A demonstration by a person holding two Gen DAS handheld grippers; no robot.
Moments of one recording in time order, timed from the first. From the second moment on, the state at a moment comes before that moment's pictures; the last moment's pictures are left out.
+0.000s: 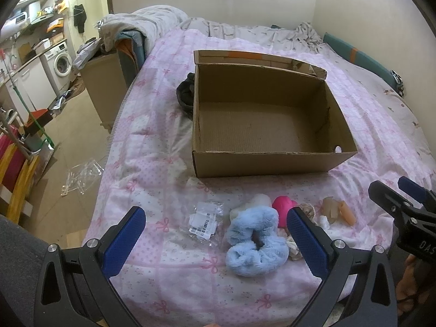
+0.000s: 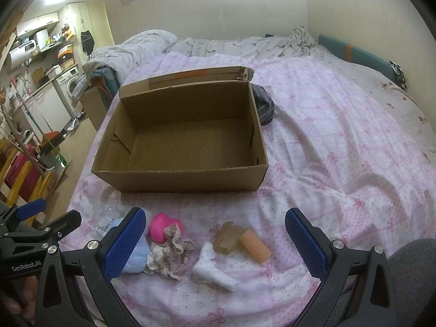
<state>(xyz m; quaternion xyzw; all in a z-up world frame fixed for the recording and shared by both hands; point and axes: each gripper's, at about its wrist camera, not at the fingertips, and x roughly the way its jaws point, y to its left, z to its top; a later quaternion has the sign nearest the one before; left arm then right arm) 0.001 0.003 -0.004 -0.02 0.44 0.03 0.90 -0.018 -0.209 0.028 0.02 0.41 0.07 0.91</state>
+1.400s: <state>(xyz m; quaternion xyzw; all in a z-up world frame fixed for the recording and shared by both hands) 0.058 0.033 0.023 -0.02 0.48 0.05 0.88 0.017 -0.216 0.061 0.04 0.40 0.10 0.91</state>
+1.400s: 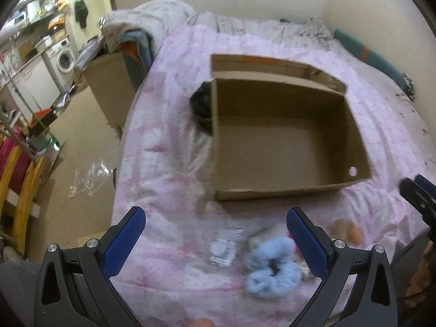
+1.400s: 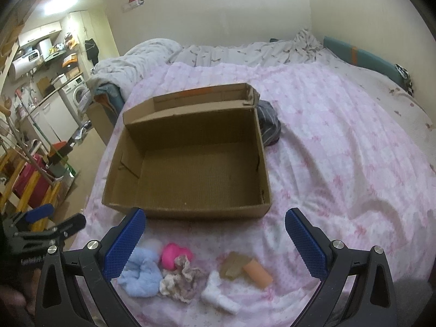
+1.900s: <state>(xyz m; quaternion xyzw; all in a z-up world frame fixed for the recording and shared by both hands) 0.100 0.052 -0.096 -0.08 0.67 0.03 0.74 0.046 -0.250 0.005 0.10 0.49 0.07 0.86</state>
